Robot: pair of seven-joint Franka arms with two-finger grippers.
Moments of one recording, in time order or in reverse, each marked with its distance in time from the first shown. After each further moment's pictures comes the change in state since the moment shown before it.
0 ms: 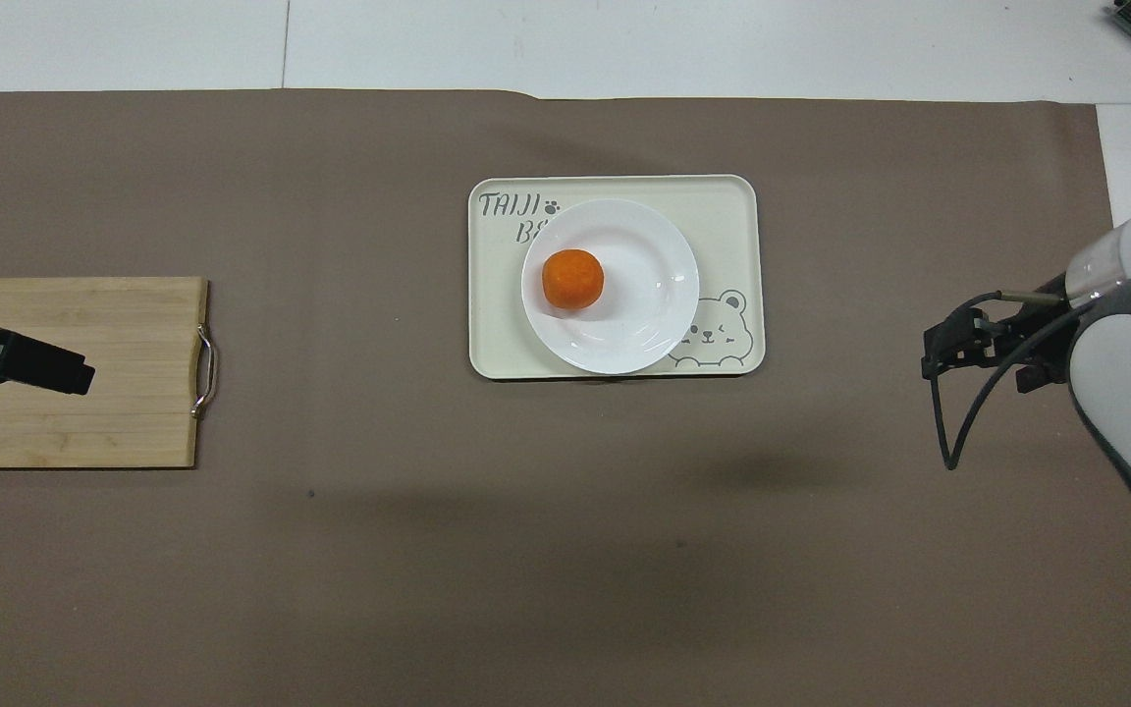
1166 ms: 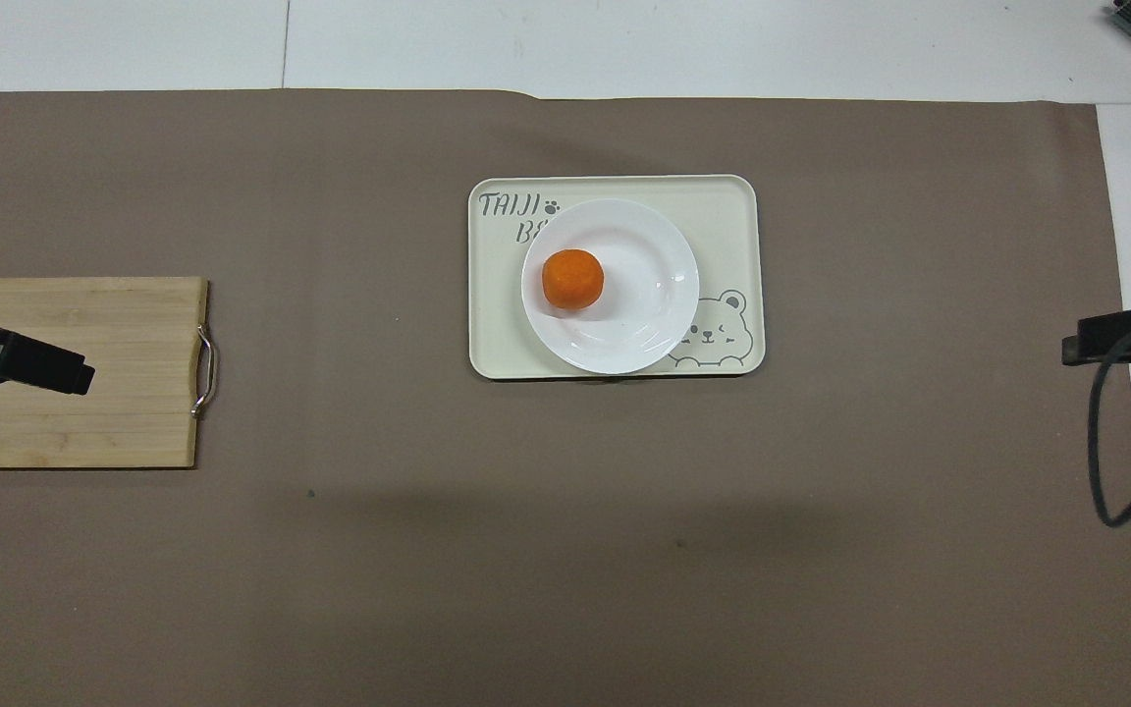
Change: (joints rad) left arm 0.000 0.000 0.000 0.000 0.000 0.000 0.000; right arm -0.062 -0.155 0.014 0.139 -0.040 -0.092 -0.065
